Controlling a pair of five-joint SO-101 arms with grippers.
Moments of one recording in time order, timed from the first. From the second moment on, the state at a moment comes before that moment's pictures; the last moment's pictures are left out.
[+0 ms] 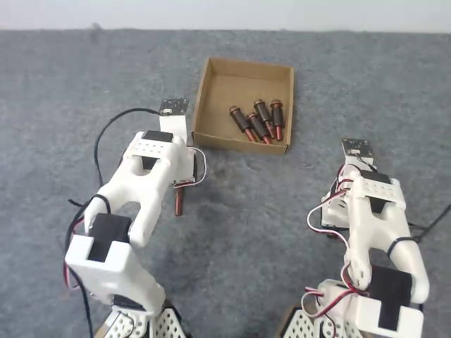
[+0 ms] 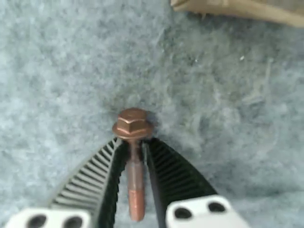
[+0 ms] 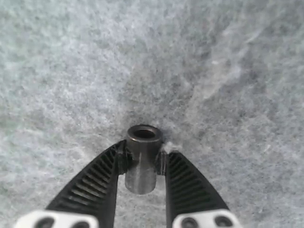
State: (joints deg) left arm 2.5 11.8 27.5 59.4 14.3; right arm 8.9 -10.1 49.9 58.2 7.8
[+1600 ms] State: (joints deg) left arm -17.6 8.6 32.6 46.6 11.5; right arm 4.4 12.0 42.3 -21.6 7.8
